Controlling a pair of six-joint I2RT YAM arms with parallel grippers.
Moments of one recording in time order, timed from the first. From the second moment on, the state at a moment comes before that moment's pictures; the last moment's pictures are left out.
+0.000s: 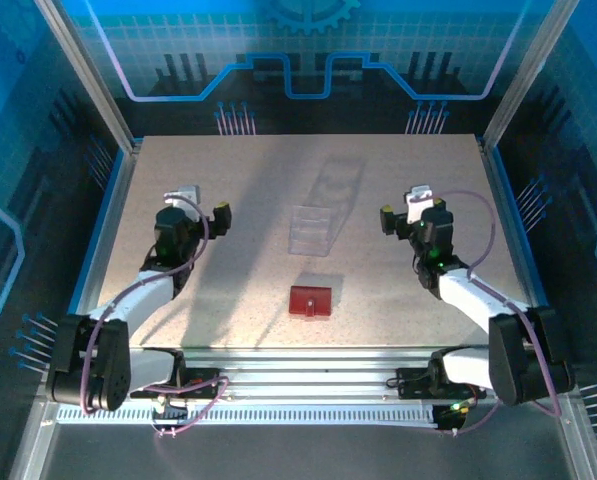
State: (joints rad) left arm -0.09 1.23 0.56 0.34 -0.02 -0.18; right arm 0.18 1.24 0.56 0.36 0.14 -0.08
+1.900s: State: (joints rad) left arm -0.52 1.74 1.03 -0.36 0.67 -0.53; right arm 0.90 1.45 0.60 -0.18 -0.35 0.89
